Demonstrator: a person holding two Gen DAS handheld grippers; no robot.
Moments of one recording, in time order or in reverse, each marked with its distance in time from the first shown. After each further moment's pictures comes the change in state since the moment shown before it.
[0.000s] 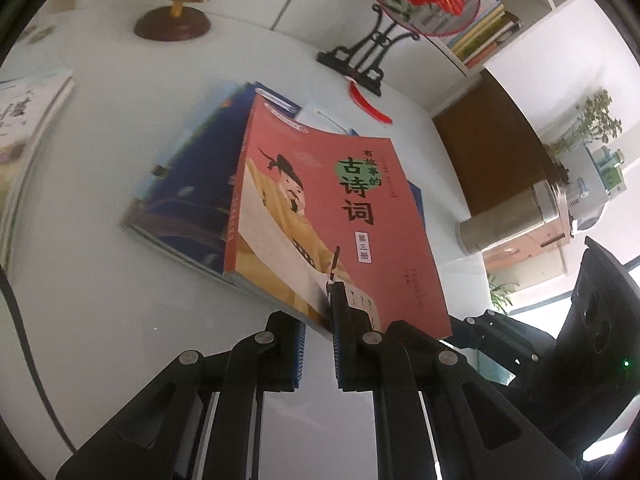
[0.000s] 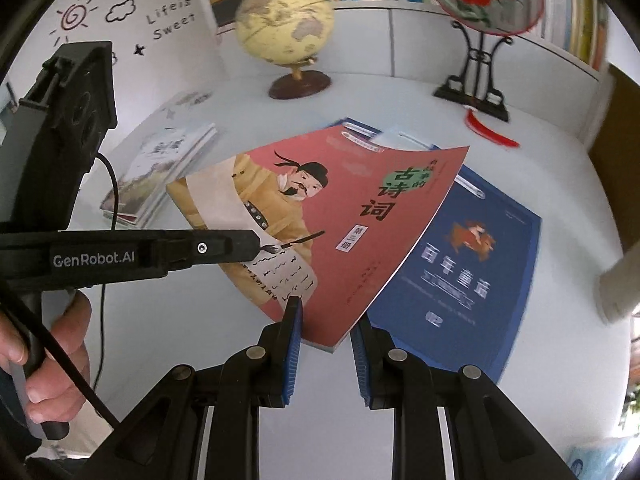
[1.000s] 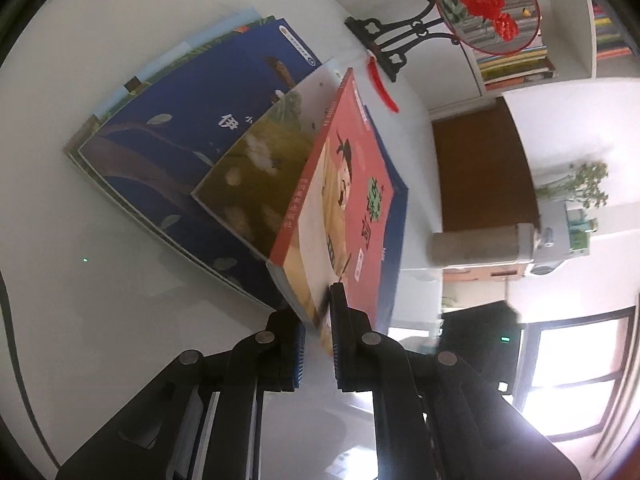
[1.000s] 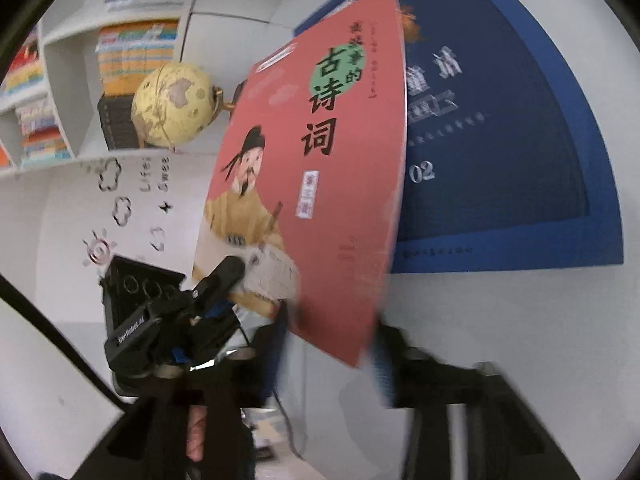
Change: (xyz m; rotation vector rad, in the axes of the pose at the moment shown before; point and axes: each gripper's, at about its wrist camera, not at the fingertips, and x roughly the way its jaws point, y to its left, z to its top) left arm 0.047 0.021 0.002 -0.251 0.144 -0.199; right arm 0.059 -0.108 -0.067 0.838 0.099 0.600
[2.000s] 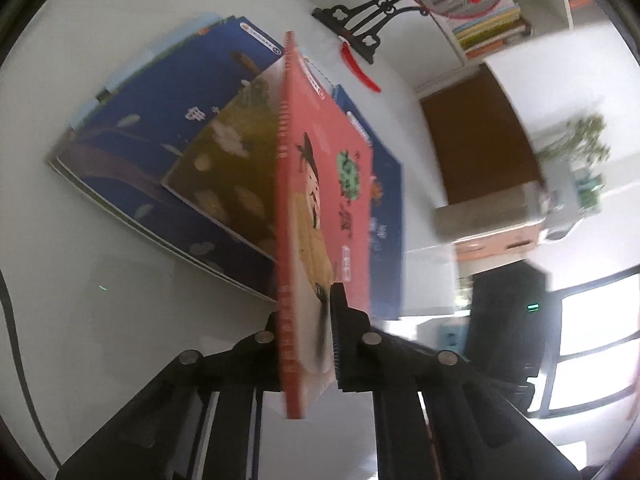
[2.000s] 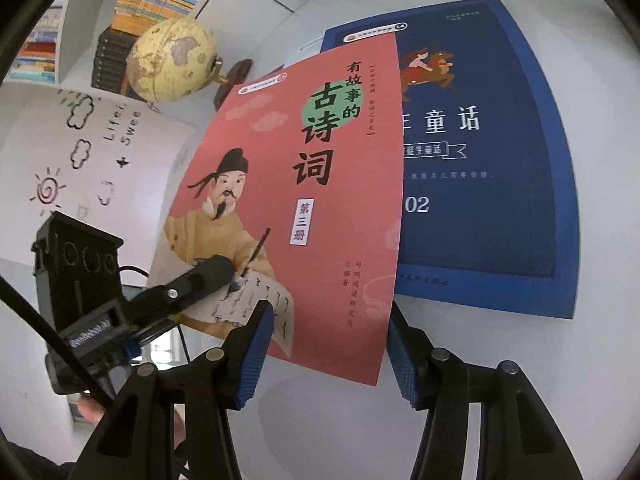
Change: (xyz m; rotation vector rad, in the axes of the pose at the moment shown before) left arm 0.006 -0.016 -0.017 0.113 0.000 0.003; right arm 0.003 0.015 0.001 -0.213 0.001 -0.234
